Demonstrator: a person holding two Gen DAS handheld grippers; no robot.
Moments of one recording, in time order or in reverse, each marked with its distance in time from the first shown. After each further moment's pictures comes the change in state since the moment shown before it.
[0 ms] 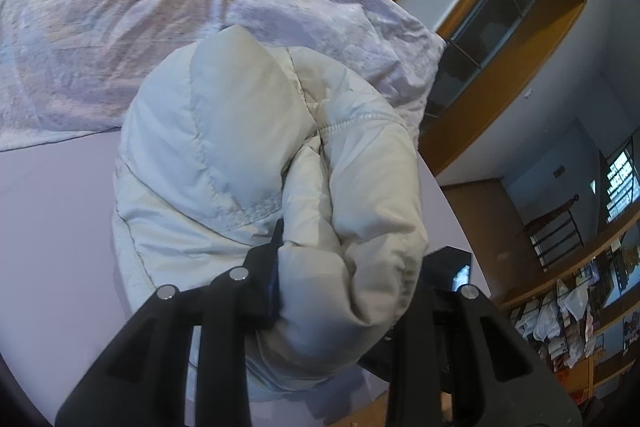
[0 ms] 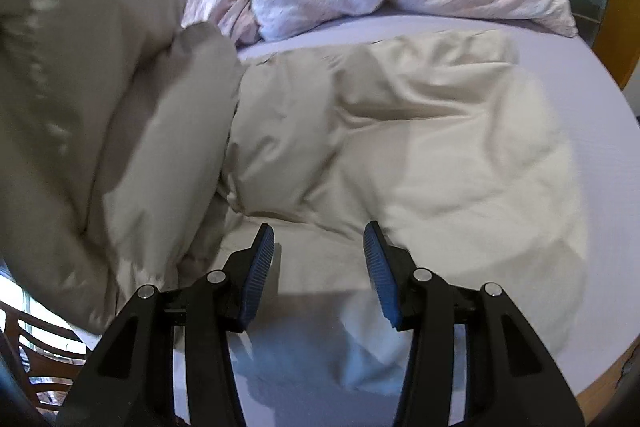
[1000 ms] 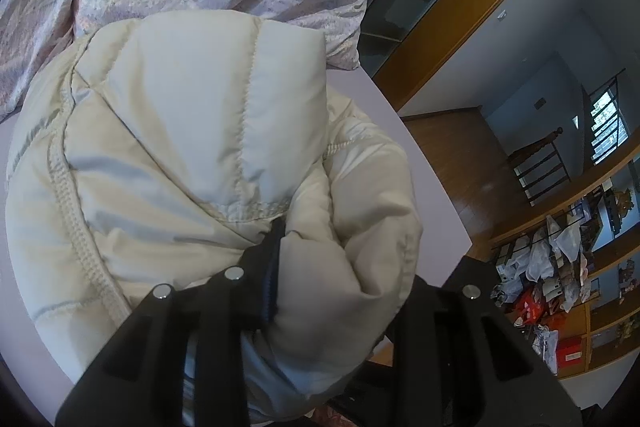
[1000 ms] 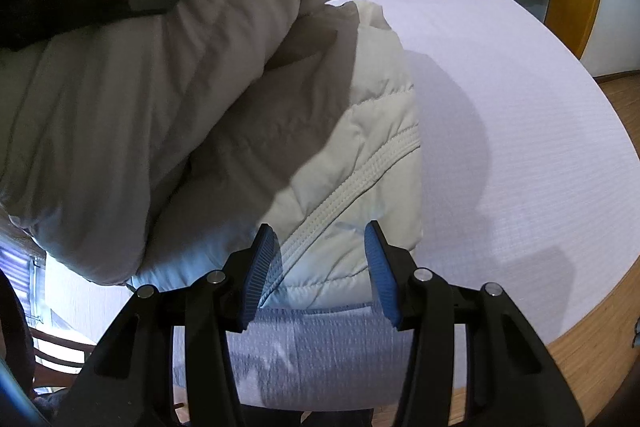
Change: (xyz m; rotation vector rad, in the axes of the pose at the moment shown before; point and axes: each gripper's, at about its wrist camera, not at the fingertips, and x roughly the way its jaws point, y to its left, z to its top) left arm 0.125 -0.123 -0.037 0.116 0.231 -0.083; right arm -0.030 -0.102 -0.046 0.122 -0.004 -0.042
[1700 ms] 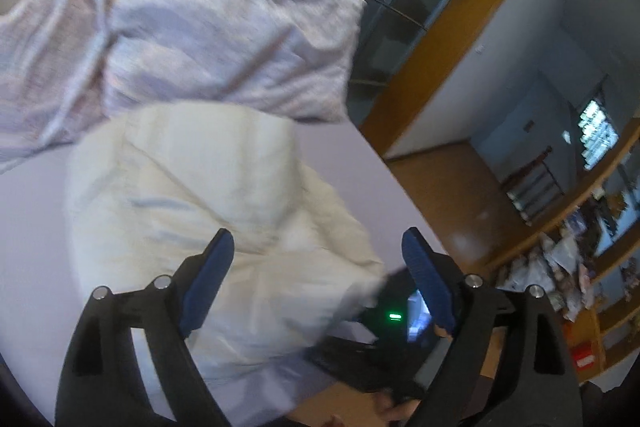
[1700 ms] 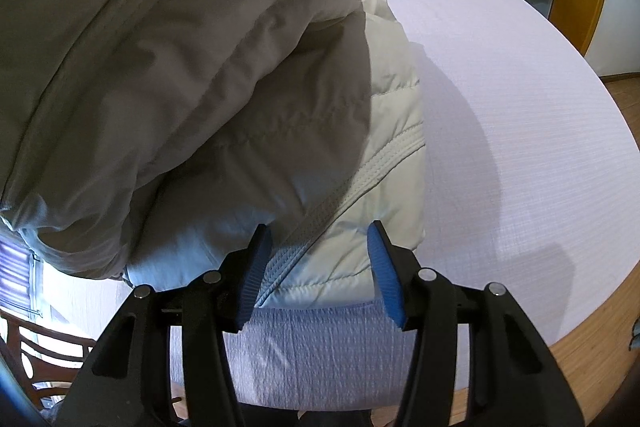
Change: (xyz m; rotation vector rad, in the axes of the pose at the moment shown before) left arm -0.104 -0.003 -0.007 0.043 -0.192 0.025; right arm 0.005 0.002 -0.003 -0.012 0.017 -0.005
